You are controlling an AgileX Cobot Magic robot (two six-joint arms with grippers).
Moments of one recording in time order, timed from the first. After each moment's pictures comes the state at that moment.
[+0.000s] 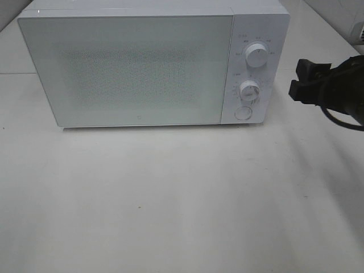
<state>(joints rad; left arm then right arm) 0.00 0.00 -0.50 -0.05 1.05 0.03 0.42 1.39 -0.33 0.51 -0.97 -0.31</state>
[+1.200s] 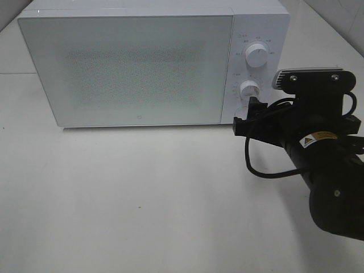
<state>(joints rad) 0.00 0.00 -0.50 -0.05 1.05 0.03 0.77 1.73 -0.42 0.89 -1.21 -0.33</state>
